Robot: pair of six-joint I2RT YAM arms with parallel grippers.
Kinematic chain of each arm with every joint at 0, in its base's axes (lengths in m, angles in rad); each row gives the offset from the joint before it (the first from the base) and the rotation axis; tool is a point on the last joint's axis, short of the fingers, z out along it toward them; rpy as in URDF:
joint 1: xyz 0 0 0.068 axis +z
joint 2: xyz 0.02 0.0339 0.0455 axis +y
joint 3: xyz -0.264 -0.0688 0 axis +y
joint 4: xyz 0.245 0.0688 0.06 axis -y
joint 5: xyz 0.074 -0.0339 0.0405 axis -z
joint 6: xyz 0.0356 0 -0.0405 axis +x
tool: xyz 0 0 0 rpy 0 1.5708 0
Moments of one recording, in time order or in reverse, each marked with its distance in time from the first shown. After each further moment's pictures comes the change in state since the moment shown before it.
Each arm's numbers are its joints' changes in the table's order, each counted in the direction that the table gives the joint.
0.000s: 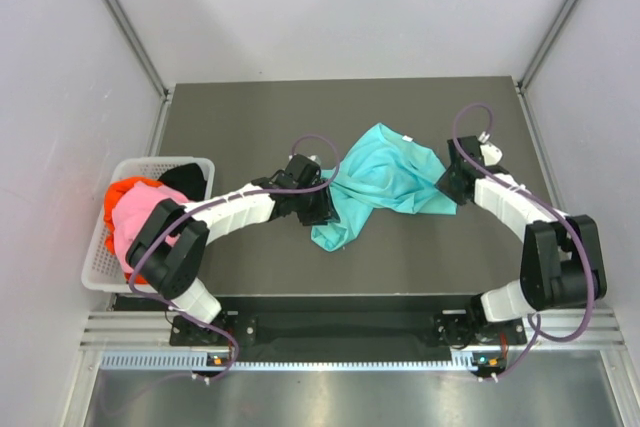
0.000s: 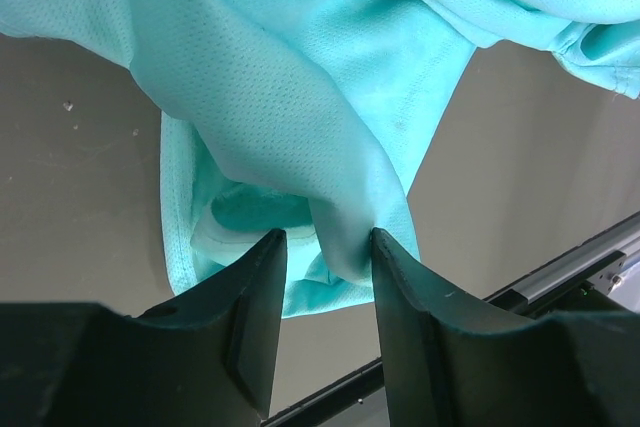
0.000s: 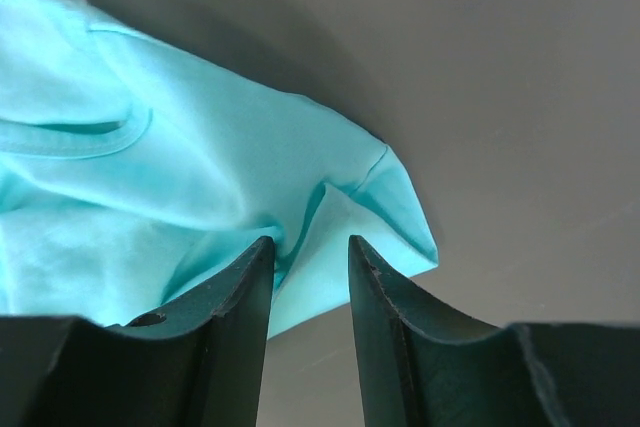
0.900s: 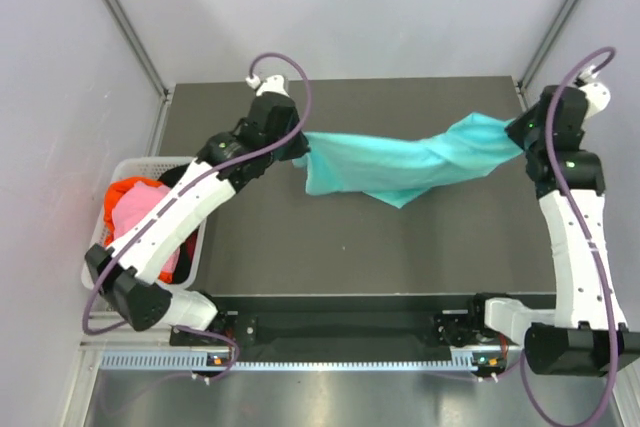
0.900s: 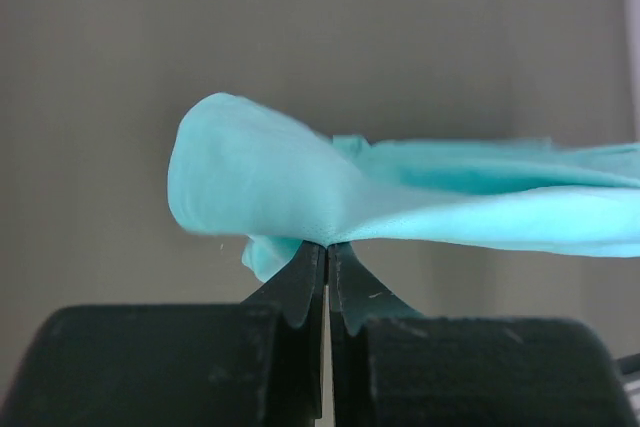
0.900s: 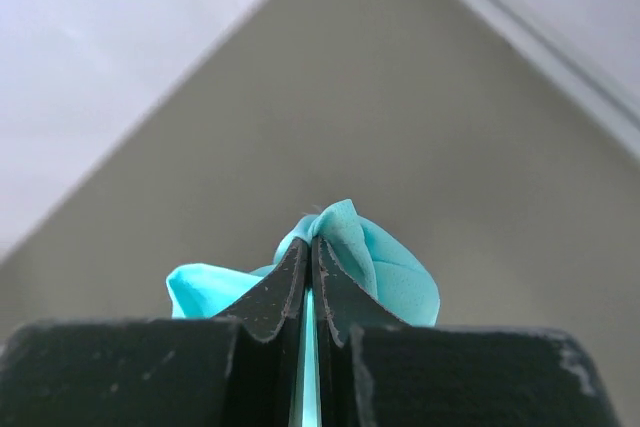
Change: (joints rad) left arm 0.007 -0.191 -0.506 -0.413 -0.438 0.153; right arm -0.197 -0.334 -0.431 -0.269 0.025 -0.182
